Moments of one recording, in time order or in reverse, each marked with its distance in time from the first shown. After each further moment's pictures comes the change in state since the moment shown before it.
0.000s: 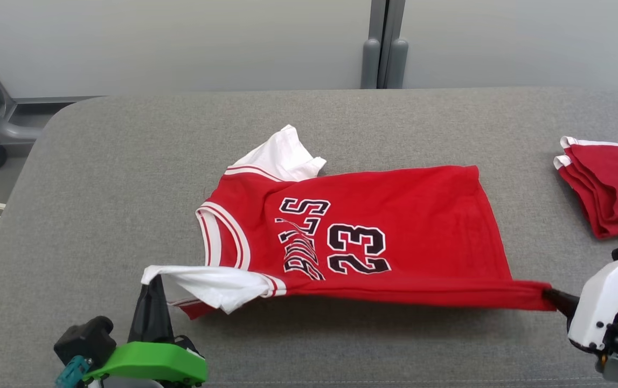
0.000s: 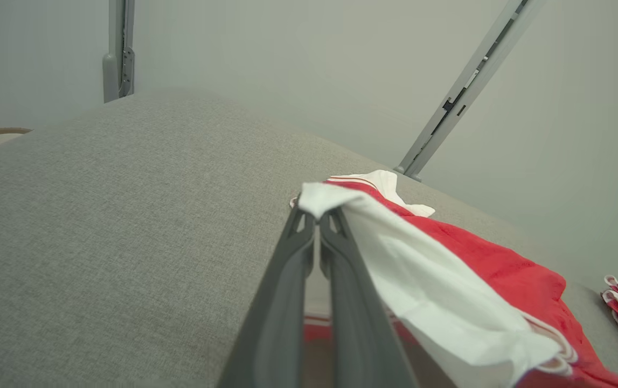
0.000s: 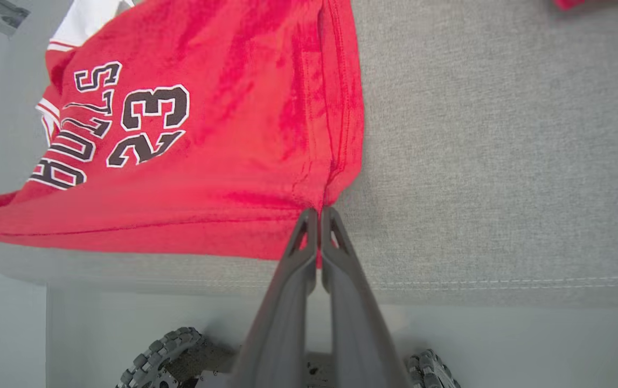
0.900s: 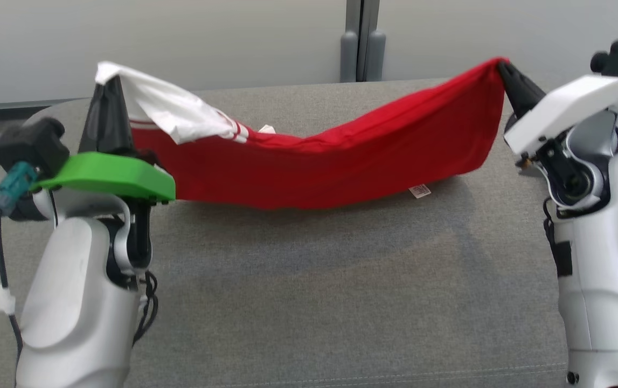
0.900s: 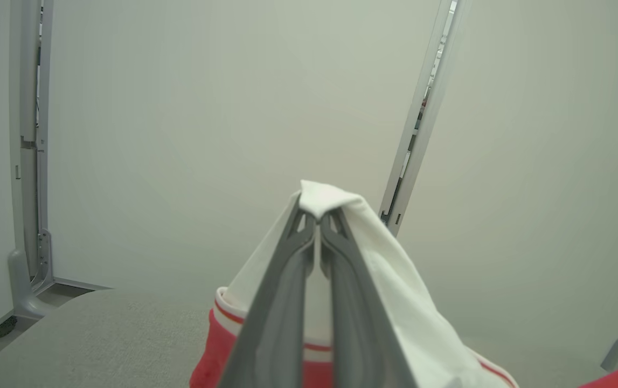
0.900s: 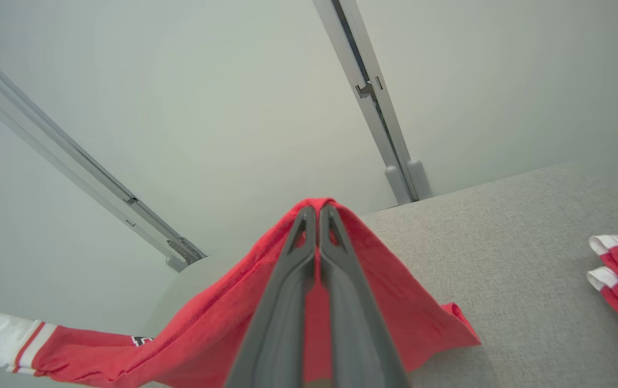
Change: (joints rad) left arm -0.541 0.069 -0.016 0.119 0.062 -0.018 0.090; right arm -0.618 0.079 0.123 0.428 0.037 0.000 -0.619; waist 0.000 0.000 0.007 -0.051
